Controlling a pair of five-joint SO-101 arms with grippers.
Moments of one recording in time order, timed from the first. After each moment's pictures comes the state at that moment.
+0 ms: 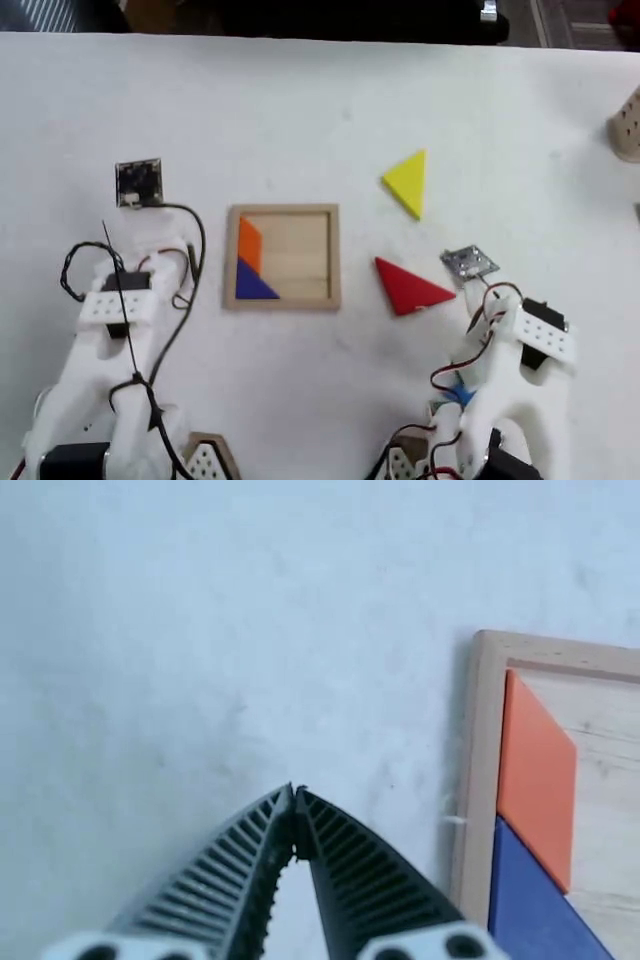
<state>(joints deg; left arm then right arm) -9.3 -28.0 65.2 28.6 9.6 25.8 -29.8 66.2 63.2 53.8</state>
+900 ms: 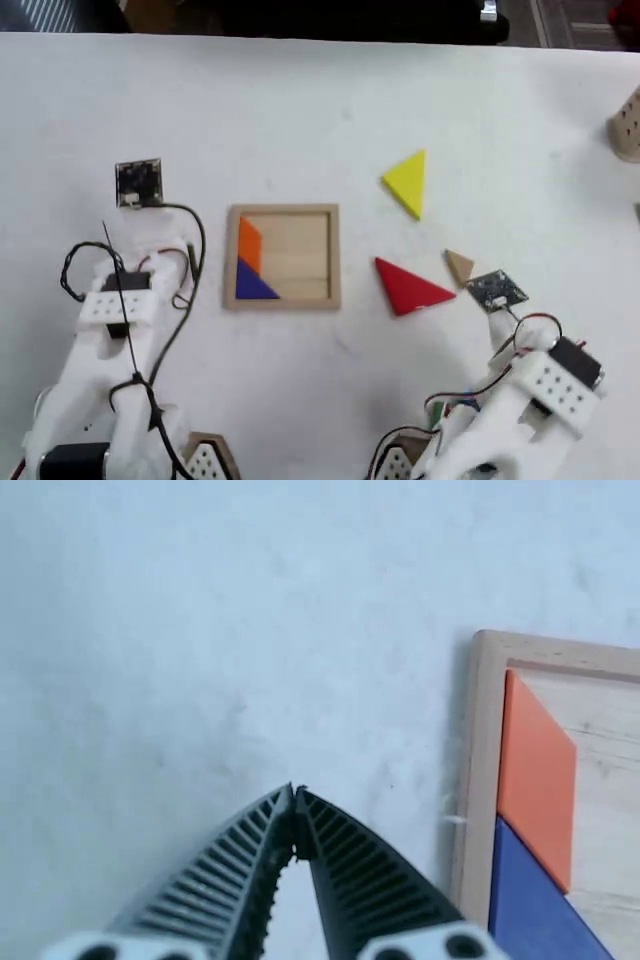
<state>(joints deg) -9.3 -28.0 65.2 28.6 9.6 39.4 -48.4 67.6 80.7 66.9</state>
